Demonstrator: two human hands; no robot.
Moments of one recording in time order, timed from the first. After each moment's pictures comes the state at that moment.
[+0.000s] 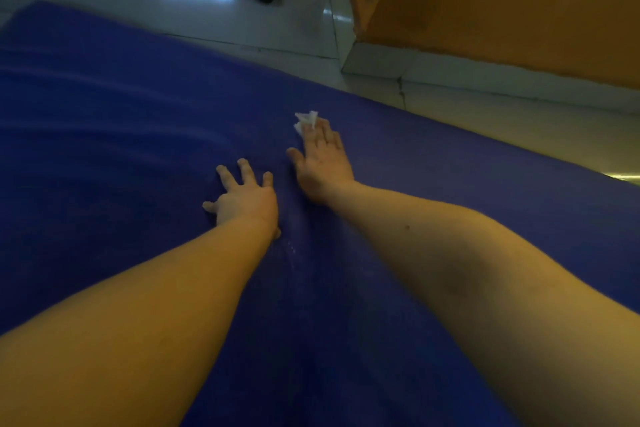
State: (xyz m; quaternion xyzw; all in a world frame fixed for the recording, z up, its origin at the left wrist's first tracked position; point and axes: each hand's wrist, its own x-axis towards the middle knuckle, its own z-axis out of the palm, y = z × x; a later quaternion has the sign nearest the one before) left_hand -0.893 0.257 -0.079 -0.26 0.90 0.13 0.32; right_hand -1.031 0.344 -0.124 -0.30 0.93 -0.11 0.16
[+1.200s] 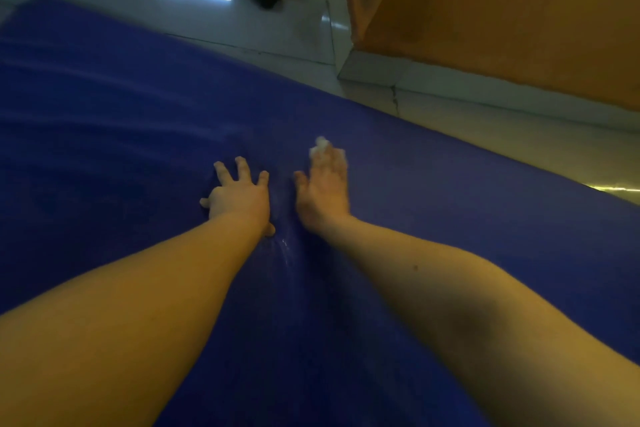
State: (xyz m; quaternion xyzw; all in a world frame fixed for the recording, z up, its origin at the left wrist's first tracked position) left_hand -0.885 0.252 -0.075 -0.23 0.92 0.09 0.30; right_hand -0.982 0.375 -0.126 -0.26 0.95 -0.13 0.10
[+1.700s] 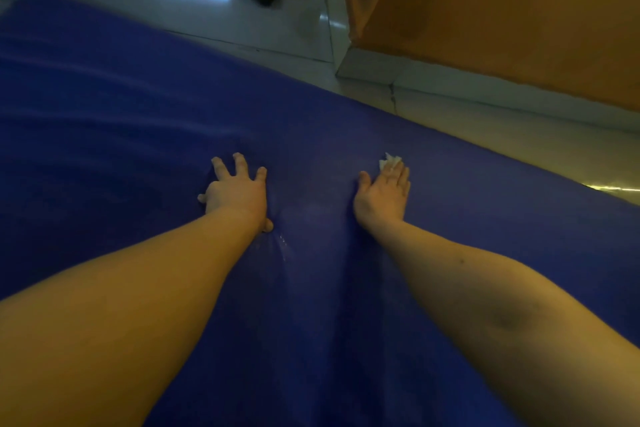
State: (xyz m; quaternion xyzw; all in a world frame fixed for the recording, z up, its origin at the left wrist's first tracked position) left_hand -0.886 0.252 -0.075 -0.22 0.93 0.07 0.30; right_hand -1.026 0.464 -0.125 -0.03 0.99 -0.12 0.11
